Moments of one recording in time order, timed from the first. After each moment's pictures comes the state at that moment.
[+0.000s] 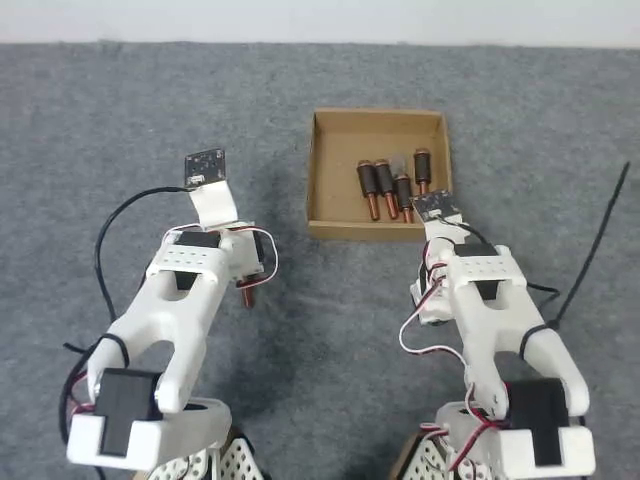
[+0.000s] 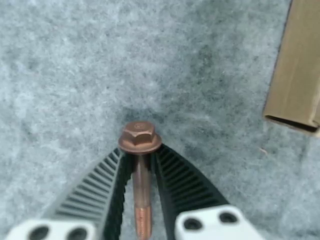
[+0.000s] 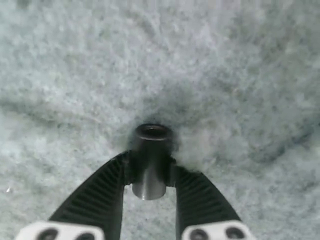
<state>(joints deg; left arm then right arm) -0.6 -8.2 50.9 40.4 22.5 -7.7 -8.8 51.3 52.5 11.2</state>
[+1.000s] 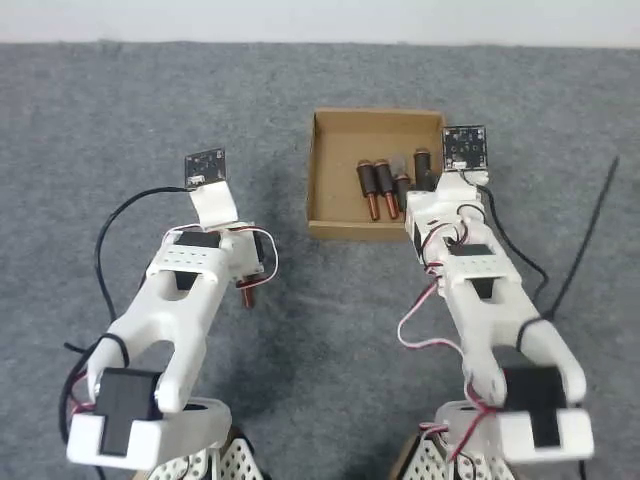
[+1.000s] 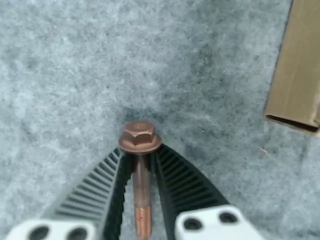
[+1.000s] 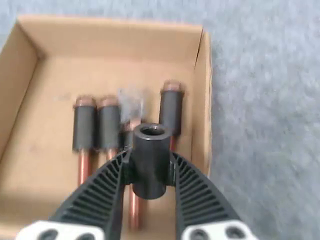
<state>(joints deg) -0.6 -8.0 50.9 40.4 22.5 -8.2 -4.6 51.5 -4.0 -2.6</state>
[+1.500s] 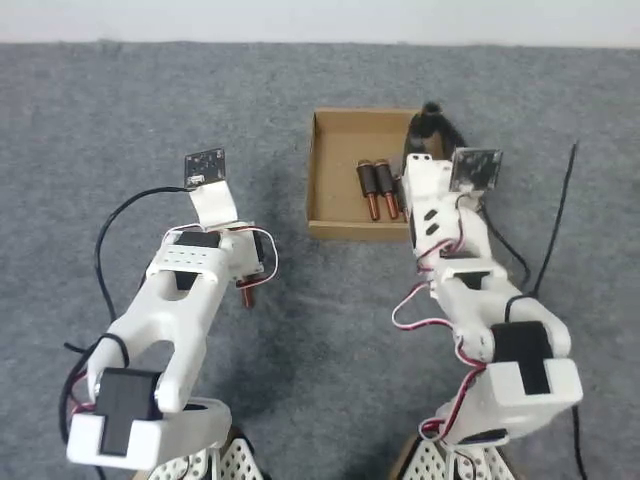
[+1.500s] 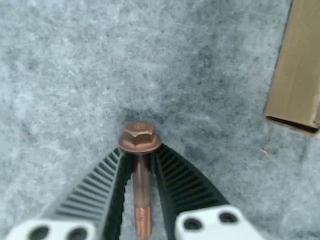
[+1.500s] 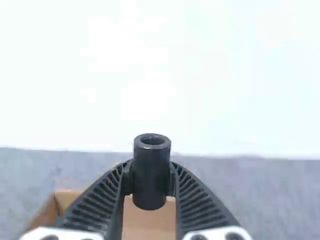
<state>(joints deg) -0.6 -8.0 50.9 40.2 22.5 -9.8 6.2 54.3 -54.0 -2.9</state>
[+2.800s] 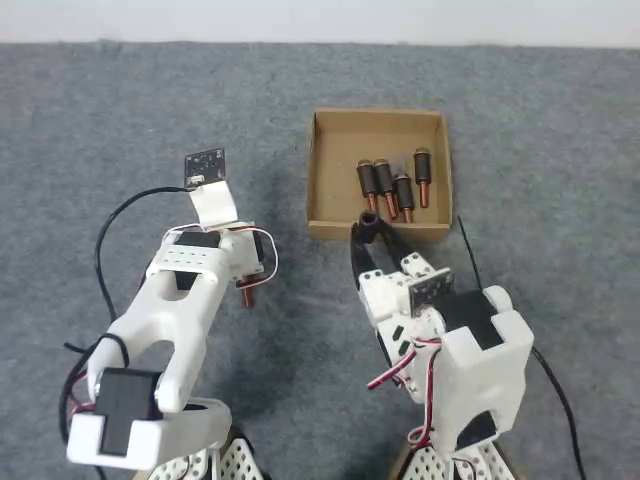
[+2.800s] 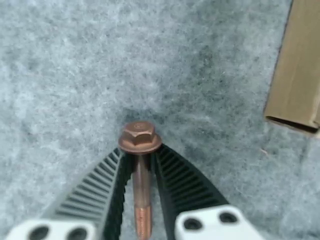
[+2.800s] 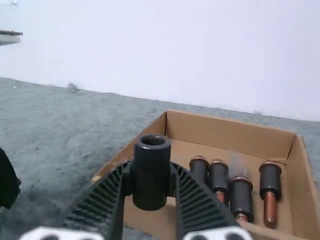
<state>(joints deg) -0.6 -8.0 50.9 40.2 22.5 -25.0 20.5 87.5 -98.3 -1.5</state>
